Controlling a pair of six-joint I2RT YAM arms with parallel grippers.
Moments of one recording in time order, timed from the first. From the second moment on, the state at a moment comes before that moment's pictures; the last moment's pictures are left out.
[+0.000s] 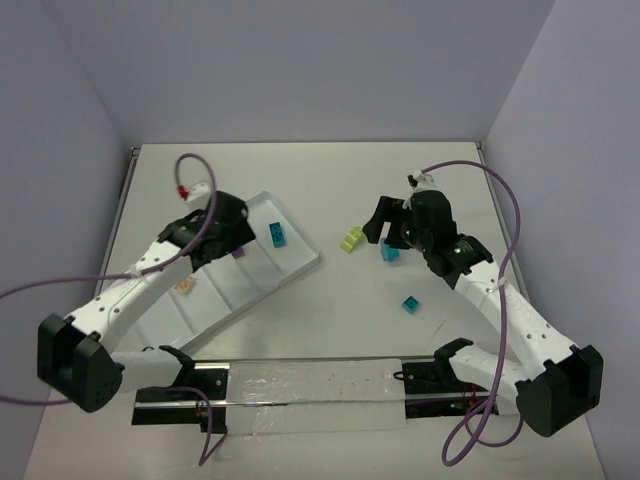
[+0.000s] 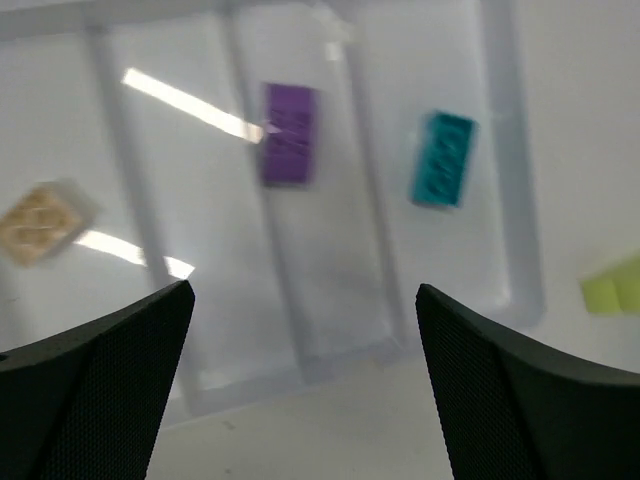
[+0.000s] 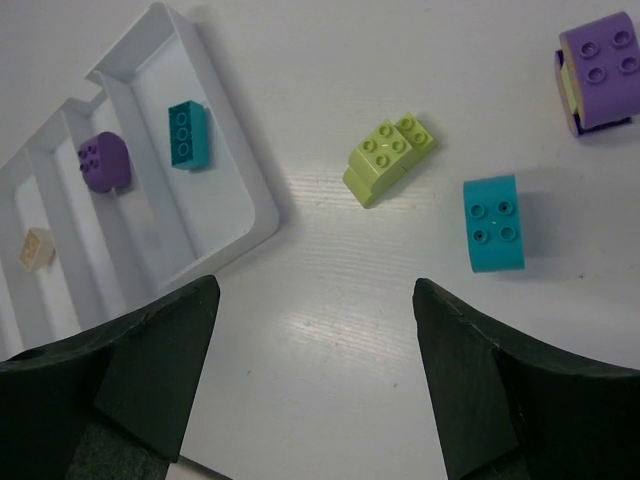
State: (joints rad) left arm -0.57 1.26 1.06 -0.75 -0.51 -0.88; right arm 0.42 1.03 0.89 -0.41 0.01 0.51
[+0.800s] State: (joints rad) left arm -0.87 2.08 1.73 -0.54 -0.12 -0.36; right arm 0.35 0.76 0.84 -0.47 0.22 0.59
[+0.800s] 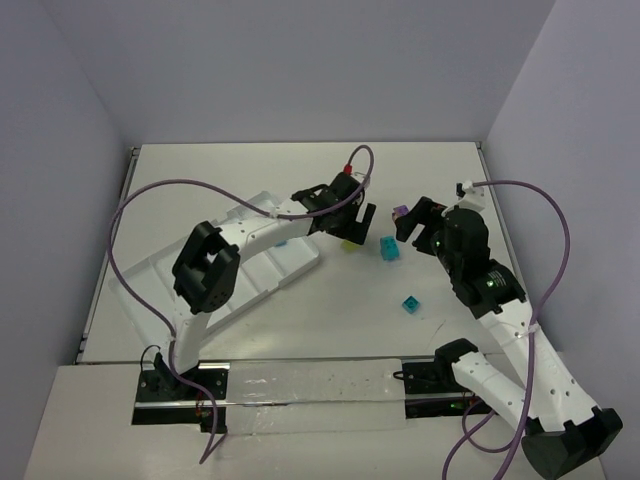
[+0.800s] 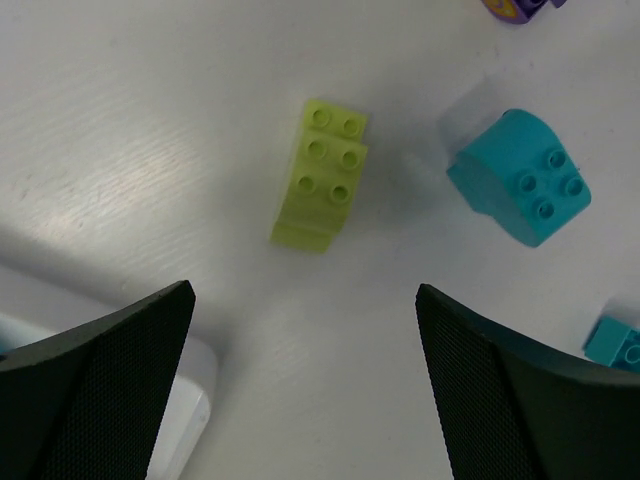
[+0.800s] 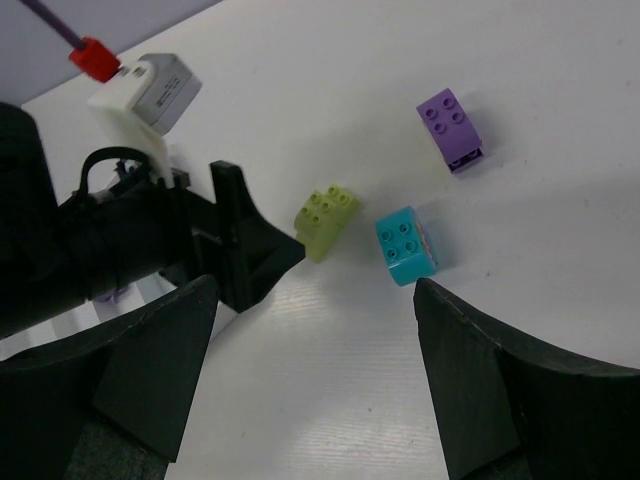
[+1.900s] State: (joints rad) left arm -0.88 2.31 1.91 -0.55 -0.13 -0.31; right arm 0.35 0.78 0.84 -0.47 0.14 0.56
